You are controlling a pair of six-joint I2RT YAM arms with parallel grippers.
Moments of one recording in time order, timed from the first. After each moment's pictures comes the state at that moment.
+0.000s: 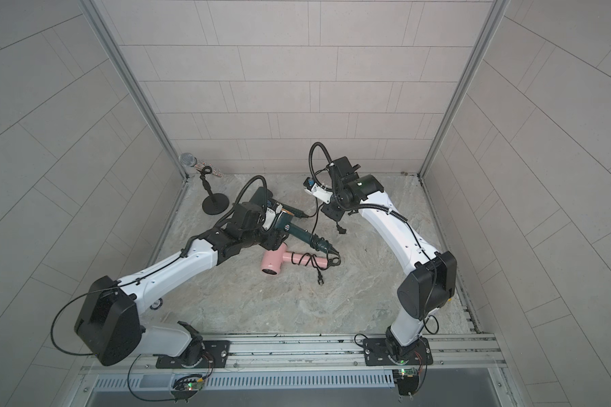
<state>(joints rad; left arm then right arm) -0.57 1.38 0.95 -0.24 0.17 -0.10 0.39 1.66 1.70 -1.00 -0.12 -0.60</state>
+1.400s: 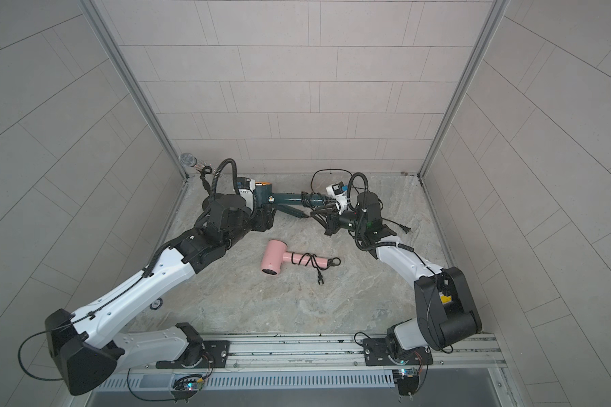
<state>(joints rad) -0.67 1.20 1.15 -0.39 -0.27 -0.40 0.25 1.43 0.88 0.30 -0.77 0.23</state>
